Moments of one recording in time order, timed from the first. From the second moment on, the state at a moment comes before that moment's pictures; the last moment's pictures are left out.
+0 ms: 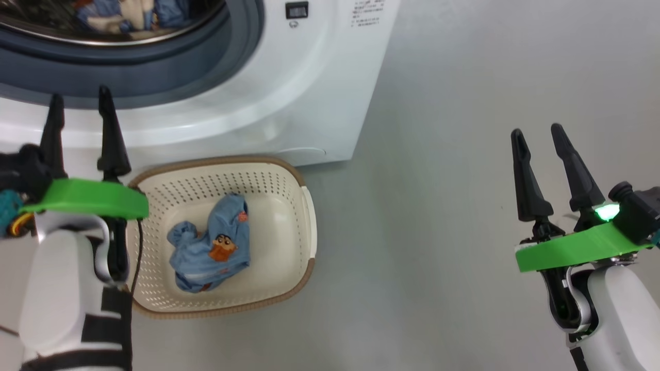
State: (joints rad) left arm -0.70 0.10 0.10 0.59 -0.22 -0.13 -0.26; right arm -0.32 -0.16 0.10 0.16 0.42 0.13 -0.25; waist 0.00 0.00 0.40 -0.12
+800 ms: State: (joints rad) left arm -0.28 0.07 0.13 0.40 -0.16 -0.13 -0.26; right arm -0.16 -0.19 0.07 0.18 0.42 0.13 -0.25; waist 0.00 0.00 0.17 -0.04
